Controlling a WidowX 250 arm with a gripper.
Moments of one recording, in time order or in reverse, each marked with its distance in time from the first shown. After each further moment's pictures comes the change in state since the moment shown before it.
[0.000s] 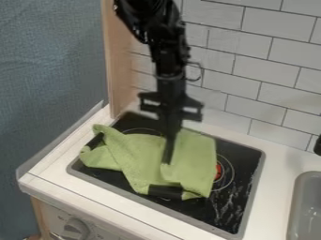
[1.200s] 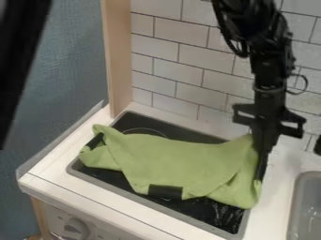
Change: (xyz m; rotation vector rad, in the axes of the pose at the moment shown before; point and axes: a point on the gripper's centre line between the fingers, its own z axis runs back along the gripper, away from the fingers) arm 0.032 -0.130 -0.028 -0.113 0.022 -0.197
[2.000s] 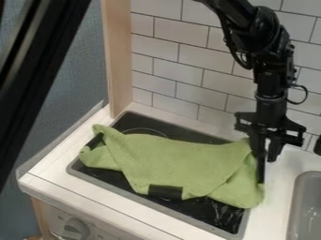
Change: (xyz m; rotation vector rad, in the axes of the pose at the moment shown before) arm 0.003 -0.001 -0.016 -0.011 0.038 -0.009
